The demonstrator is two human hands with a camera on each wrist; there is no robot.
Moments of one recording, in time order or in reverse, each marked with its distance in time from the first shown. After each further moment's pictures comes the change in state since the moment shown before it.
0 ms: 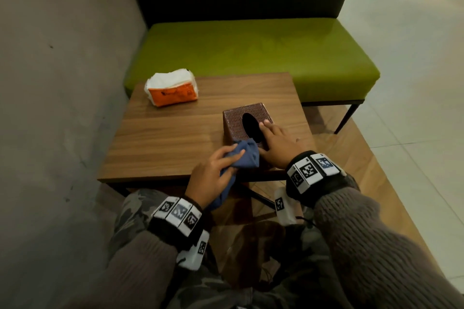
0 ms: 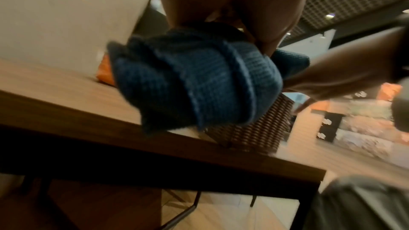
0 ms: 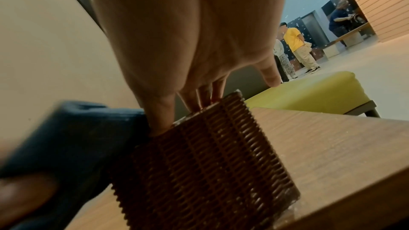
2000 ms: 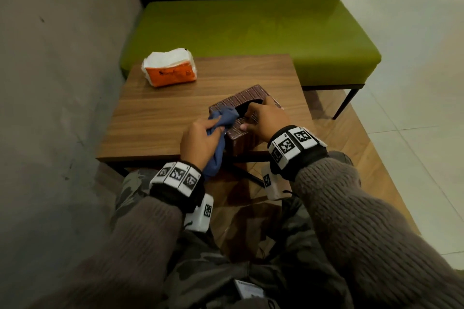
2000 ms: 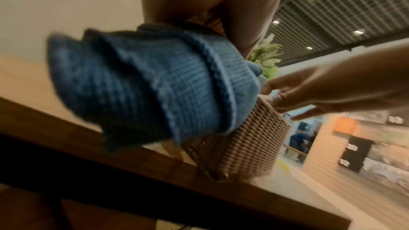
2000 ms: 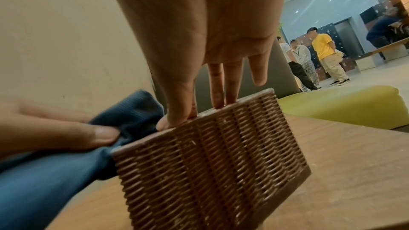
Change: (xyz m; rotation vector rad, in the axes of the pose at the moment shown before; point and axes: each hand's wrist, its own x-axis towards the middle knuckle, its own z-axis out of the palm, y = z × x) left_hand 0.016 0.011 -0.017 -0.010 0.209 -0.355; right_hand -0.006 -0.033 -0.004 0.011 0.147 -0.024
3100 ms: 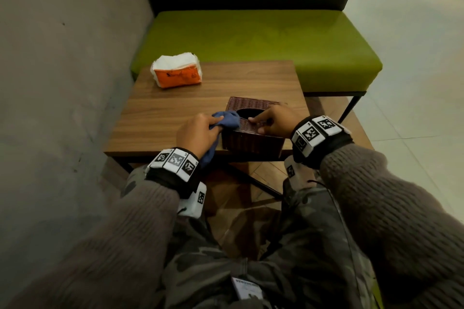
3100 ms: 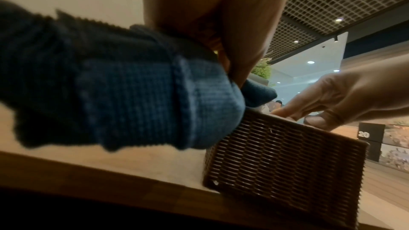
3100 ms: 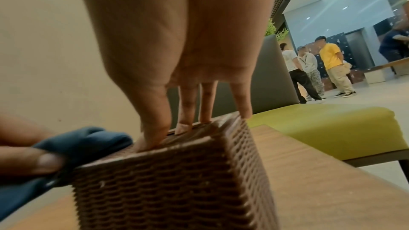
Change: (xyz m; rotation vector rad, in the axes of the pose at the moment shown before) left_hand 0.008 0.008 -0.016 0.321 -0.165 -0.003; right_hand -0.006 0.030 -0.024 -0.052 -0.167 -0.219
